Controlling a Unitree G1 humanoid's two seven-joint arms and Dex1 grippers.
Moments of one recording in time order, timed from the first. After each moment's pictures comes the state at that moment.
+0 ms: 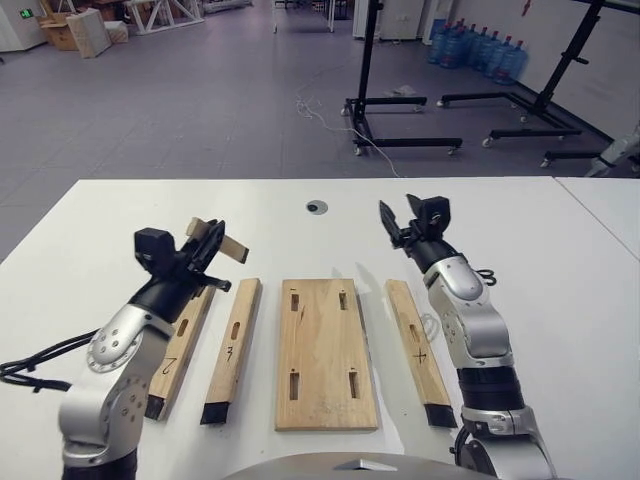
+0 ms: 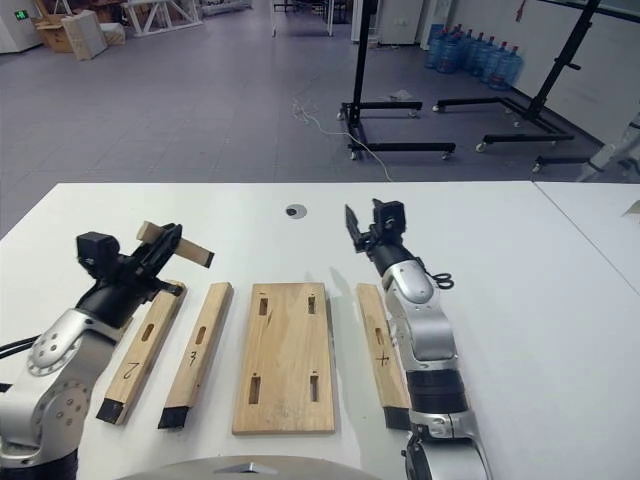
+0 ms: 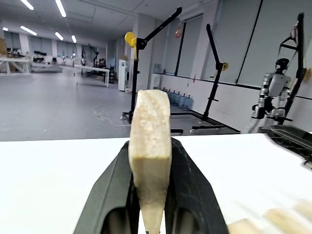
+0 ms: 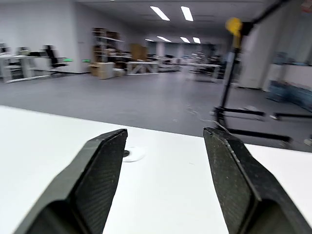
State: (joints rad) left arm 0.13 0.34 0.30 -0.65 -0.61 0.51 -0.26; right arm -0.28 -0.14 -0.06 -0.08 0.14 0.26 0.13
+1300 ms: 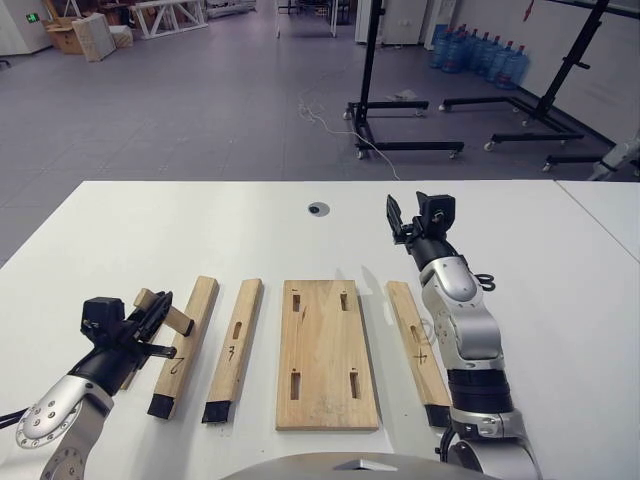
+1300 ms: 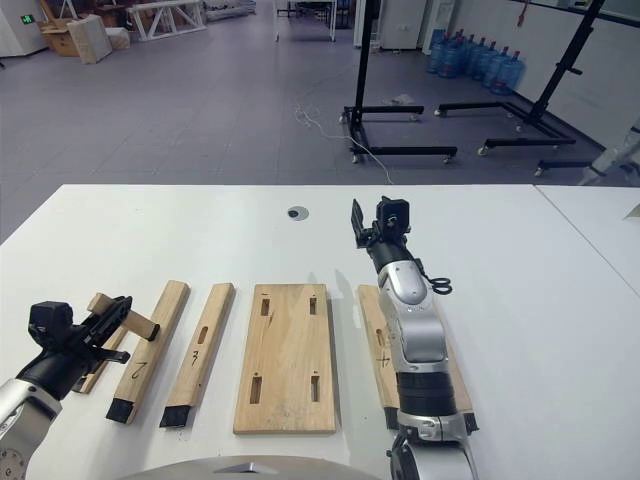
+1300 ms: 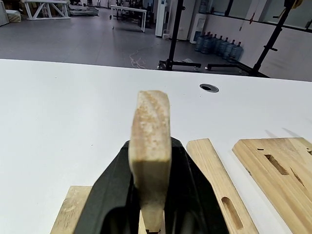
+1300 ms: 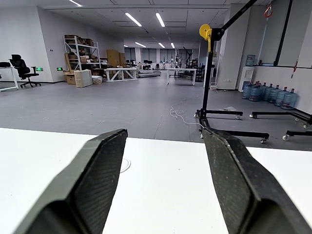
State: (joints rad) left arm 0.48 0.40 0.40 -0.59 -0.57 0.47 -0.36; right arm -0.27 -0.09 -0.05 -0.13 0.09 0.28 0.08
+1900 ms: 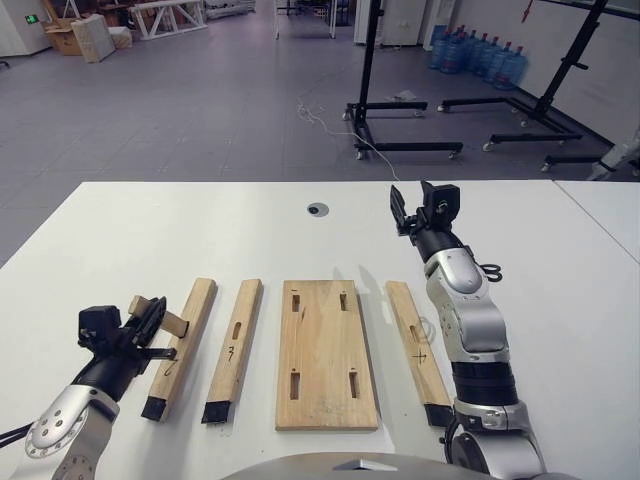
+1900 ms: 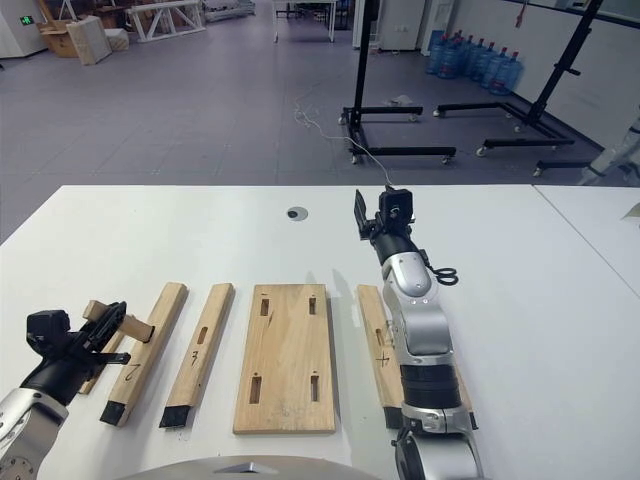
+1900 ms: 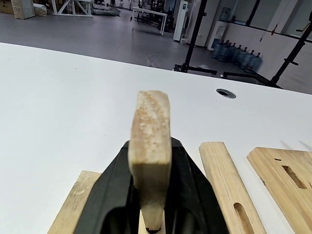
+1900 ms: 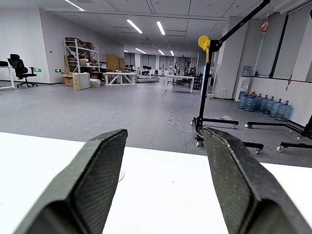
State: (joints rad) left arm 0.49 0.32 0.38 -0.59 -0.57 0.45 -0.25; right arm -0.31 -0.11 -0.05 -0.14 0.08 0.28 0.08
